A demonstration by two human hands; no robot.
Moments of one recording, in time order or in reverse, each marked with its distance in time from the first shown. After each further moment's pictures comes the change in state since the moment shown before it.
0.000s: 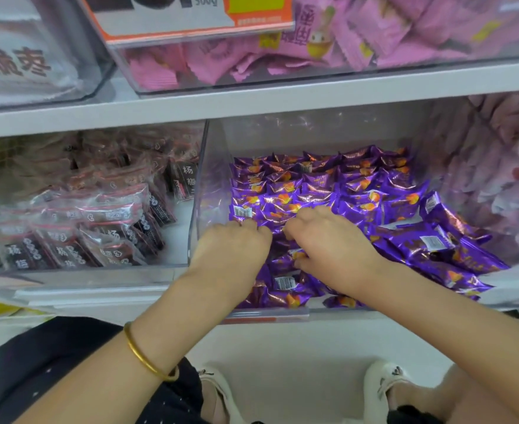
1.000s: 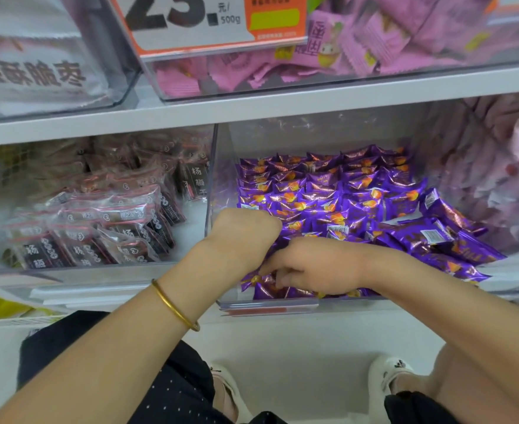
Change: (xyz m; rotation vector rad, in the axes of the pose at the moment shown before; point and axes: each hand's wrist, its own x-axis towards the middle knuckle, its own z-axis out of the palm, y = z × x) left_hand 0.021 -0.014 -0.008 -0.019 -0.060 0.093; right_hand 0.006 -0.017 -0.006 0.344 -0.437 -0.297
